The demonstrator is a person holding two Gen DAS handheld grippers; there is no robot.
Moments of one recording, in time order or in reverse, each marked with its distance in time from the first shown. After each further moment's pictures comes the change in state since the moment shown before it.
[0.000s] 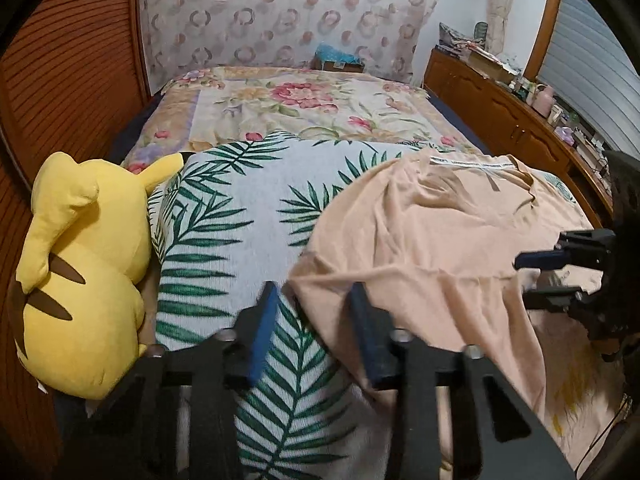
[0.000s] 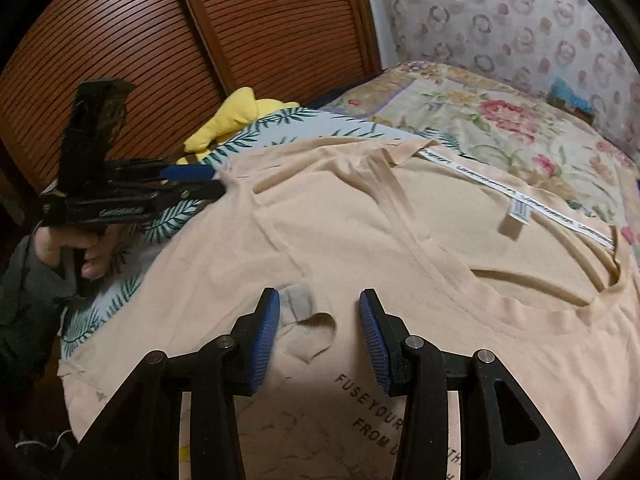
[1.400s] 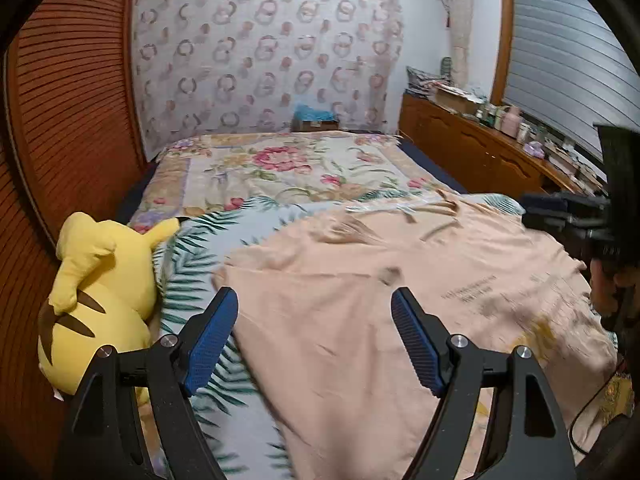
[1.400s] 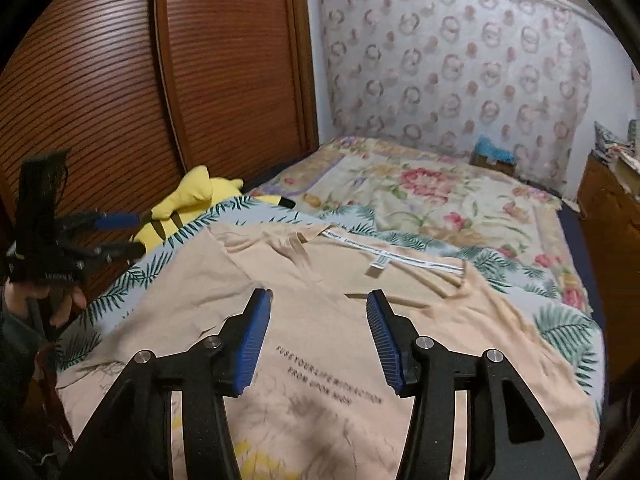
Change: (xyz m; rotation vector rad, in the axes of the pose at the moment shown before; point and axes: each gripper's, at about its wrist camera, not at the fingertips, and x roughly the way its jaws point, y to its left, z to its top) left arm -0.099 -0.068 -0.026 0.101 -0.221 -0.010; right arm -0.118 0.035 -0.048 0.019 -0.282 -0.291
